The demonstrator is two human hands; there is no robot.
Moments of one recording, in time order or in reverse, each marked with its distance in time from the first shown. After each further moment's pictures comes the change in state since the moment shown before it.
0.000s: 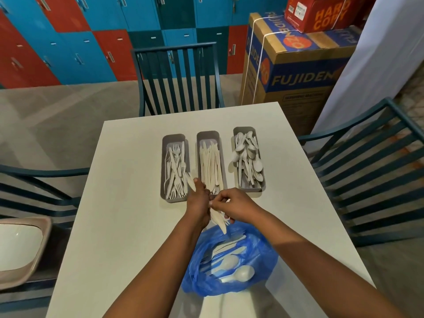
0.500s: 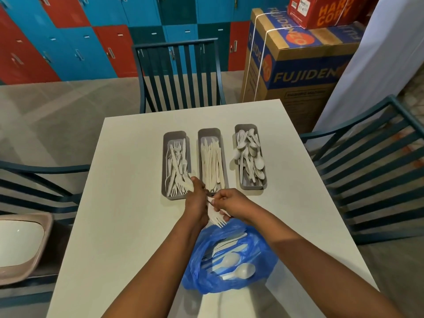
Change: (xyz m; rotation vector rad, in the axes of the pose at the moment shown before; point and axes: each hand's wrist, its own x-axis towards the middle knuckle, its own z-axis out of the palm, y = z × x) left_hand 0.008 -0.007 -0.009 -0.002 0.012 -0.059; right_hand 0.010 0.004 0.011 0.230 -0.058 0.132
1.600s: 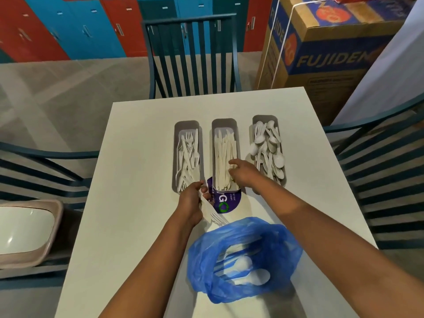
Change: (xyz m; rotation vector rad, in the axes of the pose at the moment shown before) left_hand 0.025 0.022 -0.036 -0.206 -0.120 -0.209; right_hand 0.101 -0.015 -0.030 -0.377 0.169 0.045
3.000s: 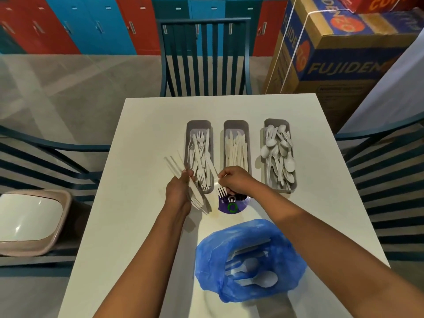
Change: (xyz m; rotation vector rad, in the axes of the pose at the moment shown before) left_hand 0.011 0.033 -0.037 0.004 0.167 0.338; right_hand -0.015 -0.028 0.032 0.085 -0.162 -0.085
